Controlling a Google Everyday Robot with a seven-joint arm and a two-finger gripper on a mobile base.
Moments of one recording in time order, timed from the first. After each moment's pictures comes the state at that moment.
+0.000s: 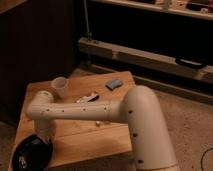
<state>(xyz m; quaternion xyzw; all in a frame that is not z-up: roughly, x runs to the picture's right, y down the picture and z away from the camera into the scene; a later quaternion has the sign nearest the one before) -0.319 0.242 0.752 -0.42 0.07 0.33 0.84</state>
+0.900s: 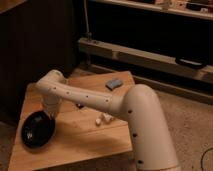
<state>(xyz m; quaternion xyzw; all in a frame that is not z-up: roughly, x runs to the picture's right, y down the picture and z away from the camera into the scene) -0.280 0.136 0.808 -0.39 0.04 0.42 0.82</state>
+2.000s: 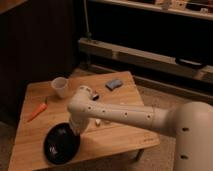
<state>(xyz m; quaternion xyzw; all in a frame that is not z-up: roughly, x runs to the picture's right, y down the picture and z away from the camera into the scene) -0.159 0.244 0.741 -0.38 0.10 0.45 0.80</state>
